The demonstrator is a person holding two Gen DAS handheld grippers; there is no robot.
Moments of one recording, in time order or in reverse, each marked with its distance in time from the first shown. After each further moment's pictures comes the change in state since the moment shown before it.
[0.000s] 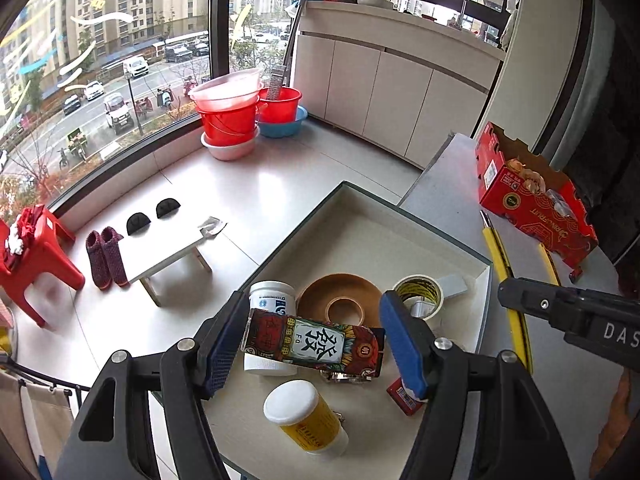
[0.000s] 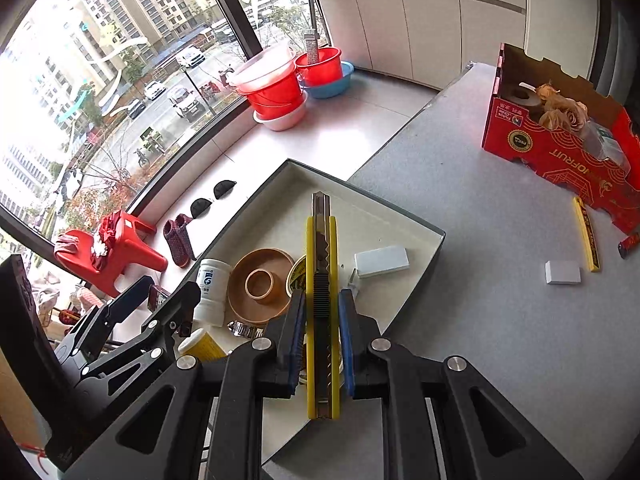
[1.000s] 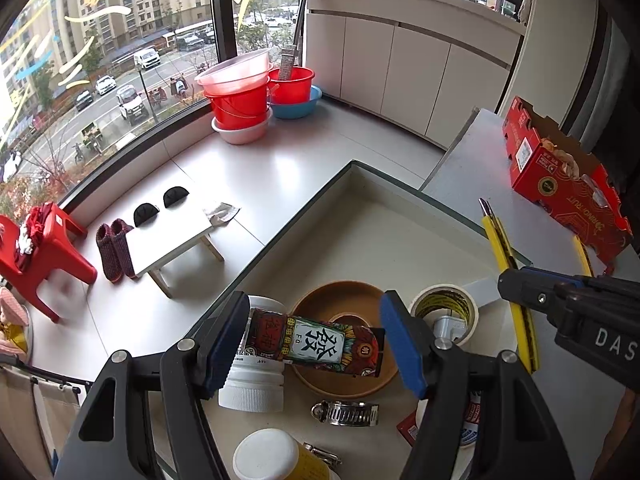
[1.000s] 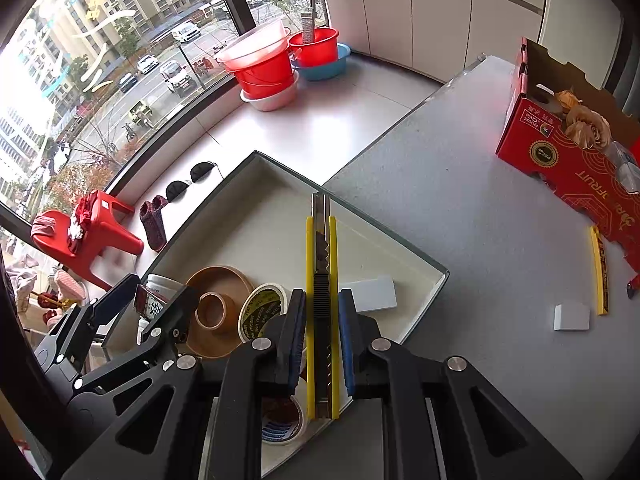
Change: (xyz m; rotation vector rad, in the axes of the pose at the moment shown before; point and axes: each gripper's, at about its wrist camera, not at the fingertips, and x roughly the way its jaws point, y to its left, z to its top) left arm 0.046 -0.015 0.009 0.016 0.069 0.084; right arm 0.049 -0.015 0.025 -0.057 0.062 -0.057
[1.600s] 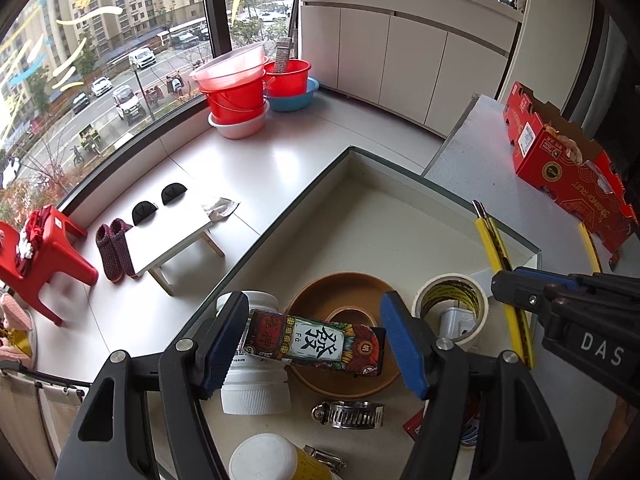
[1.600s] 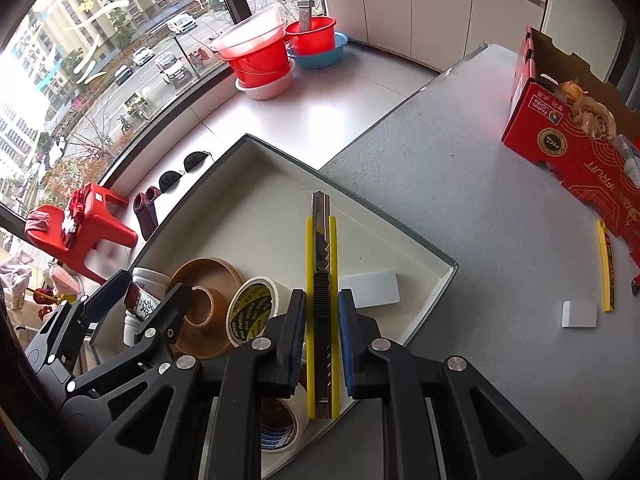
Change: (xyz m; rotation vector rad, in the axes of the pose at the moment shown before) left arm 0.012 -0.004 -0.002 0.032 0.033 -0.002; right arm 0.016 0.000 -0.004 -0.002 0.041 -0.020
